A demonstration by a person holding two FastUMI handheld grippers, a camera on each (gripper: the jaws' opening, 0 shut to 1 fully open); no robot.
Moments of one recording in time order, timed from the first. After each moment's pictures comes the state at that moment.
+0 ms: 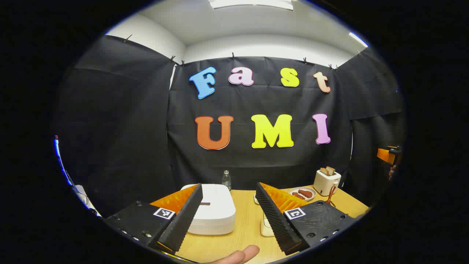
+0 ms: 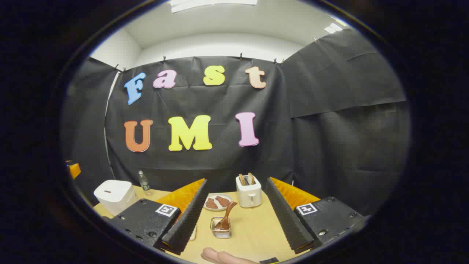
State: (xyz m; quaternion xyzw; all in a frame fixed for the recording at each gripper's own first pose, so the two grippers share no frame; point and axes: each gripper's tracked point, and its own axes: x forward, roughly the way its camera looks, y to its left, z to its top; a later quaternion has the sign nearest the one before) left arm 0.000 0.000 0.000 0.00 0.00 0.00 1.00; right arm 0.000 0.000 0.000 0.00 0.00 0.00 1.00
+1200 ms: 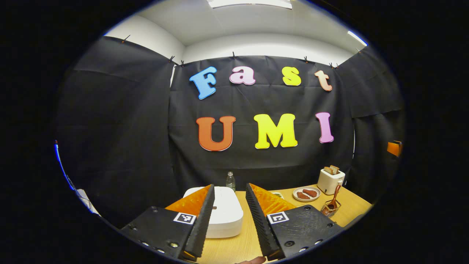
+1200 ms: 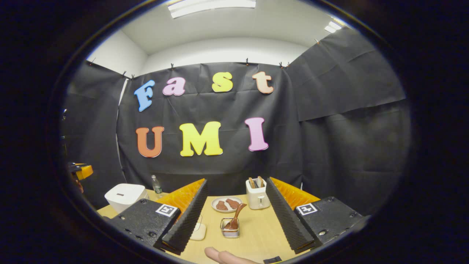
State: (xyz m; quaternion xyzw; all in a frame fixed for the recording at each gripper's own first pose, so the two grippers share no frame) left arm 0.019 0.022 -0.003 0.01 0.01 0.00 1.00; right arm -0.030 0.012 0.010 0.01 -0.02 0.04 1.00
